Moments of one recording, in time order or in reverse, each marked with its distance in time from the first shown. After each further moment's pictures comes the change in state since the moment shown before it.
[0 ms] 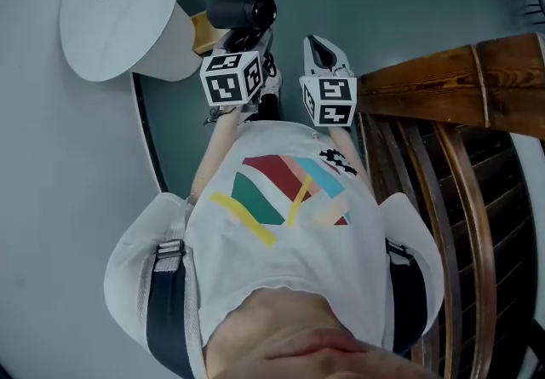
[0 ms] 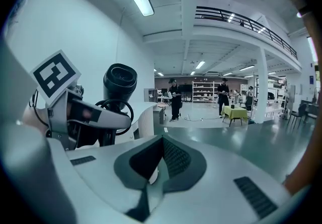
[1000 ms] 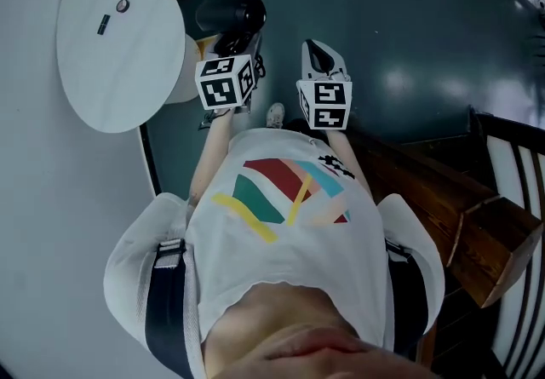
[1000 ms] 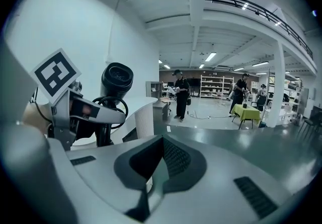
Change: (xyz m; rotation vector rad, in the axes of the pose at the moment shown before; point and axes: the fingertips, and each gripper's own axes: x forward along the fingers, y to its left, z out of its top) left arm 0.171 0.167 0.124 -0.042 0.015 0.152; right arm 0.253 -0.046 0.086 -0.053 0.079 0.077
